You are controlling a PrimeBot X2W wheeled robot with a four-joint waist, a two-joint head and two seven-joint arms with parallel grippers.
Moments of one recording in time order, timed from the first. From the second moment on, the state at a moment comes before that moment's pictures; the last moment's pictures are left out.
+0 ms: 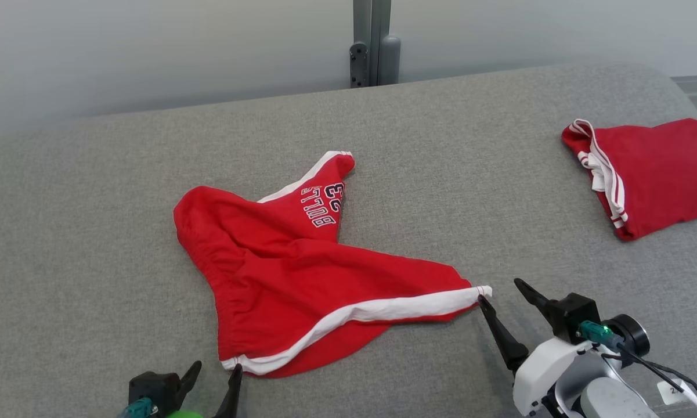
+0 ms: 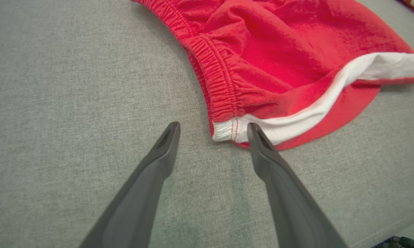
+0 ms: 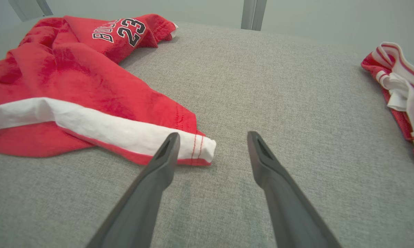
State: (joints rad) left arm 0.12 0.16 -0.17 0.19 -0.30 -0.13 0.06; right arm -0.13 -0.25 0.34 0.35 0.22 0.13 -0.15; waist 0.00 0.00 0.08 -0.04
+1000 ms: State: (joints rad) left arm -0.01 0.30 -0.42 0.23 -0.57 -0.13 0.06; right arm -0.23 -0.31 0.51 0.43 0.40 0.13 -0.17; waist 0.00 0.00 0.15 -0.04
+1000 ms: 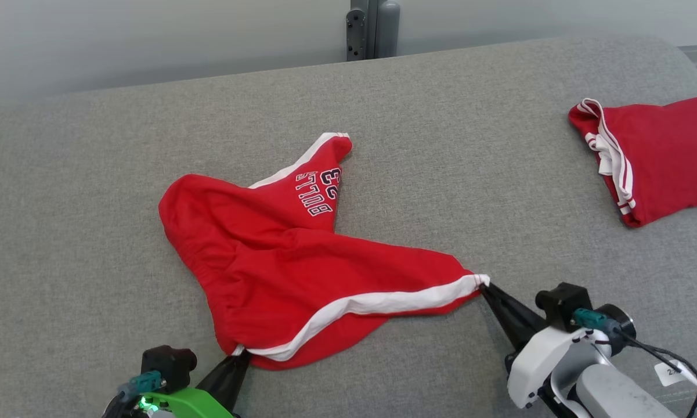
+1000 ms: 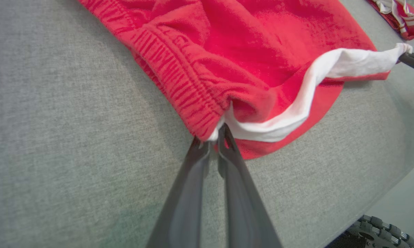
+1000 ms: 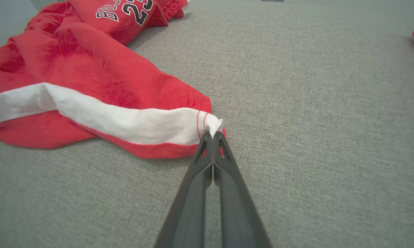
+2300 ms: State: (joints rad) left arm -1.69 0.25 -0.39 0.55 -0.59 -0.05 0.24; right arm -1.61 -0.39 0.15 0.41 0.44 0.13 0.00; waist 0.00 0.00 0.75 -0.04
